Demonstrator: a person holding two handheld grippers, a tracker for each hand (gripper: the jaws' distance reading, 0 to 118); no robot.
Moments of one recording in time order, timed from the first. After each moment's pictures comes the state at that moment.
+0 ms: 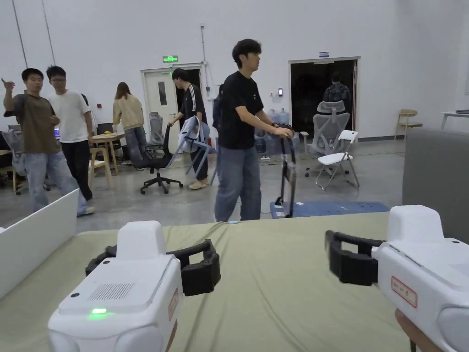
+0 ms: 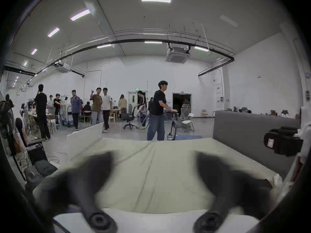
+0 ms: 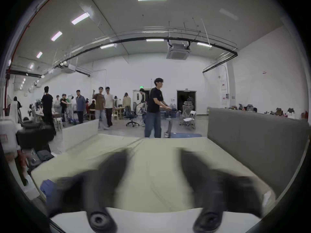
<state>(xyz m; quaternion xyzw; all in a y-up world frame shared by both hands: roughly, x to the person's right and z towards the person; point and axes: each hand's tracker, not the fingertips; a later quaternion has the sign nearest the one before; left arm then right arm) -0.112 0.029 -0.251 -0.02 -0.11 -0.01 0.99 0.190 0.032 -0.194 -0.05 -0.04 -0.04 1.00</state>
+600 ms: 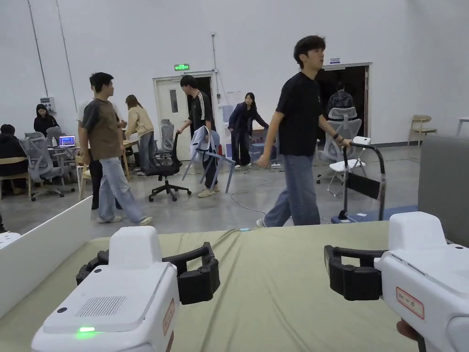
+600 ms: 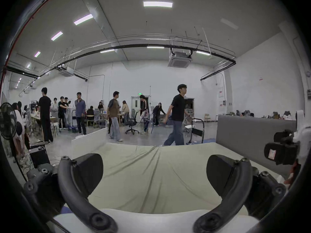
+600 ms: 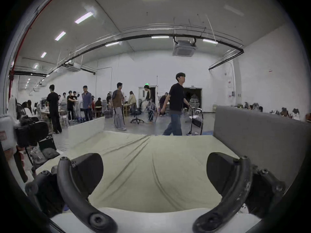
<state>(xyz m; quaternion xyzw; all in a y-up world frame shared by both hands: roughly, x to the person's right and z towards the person) -0.129 0.040 -0.239 0.00 -0.09 -0.01 1.00 0.168 0.041 -0.195 -0.06 -0.02 0.01 1.00</state>
